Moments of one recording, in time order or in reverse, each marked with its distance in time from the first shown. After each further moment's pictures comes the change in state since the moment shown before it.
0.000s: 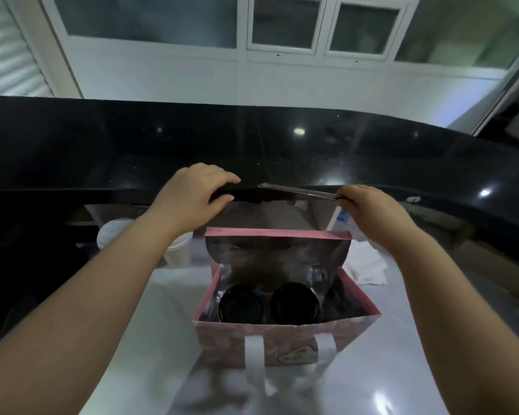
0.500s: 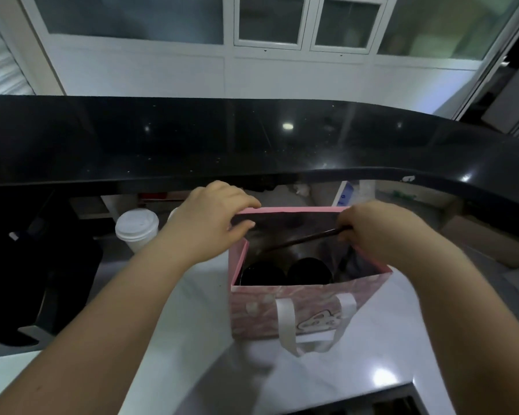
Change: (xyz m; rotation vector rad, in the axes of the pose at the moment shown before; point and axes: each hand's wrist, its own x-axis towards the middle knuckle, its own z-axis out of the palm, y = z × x) left_hand -0.069 0.031 -0.025 -0.094 -0.075 0.057; right_hand -0.076 -0.110 -0.044 -0.384 -0.373 0.089
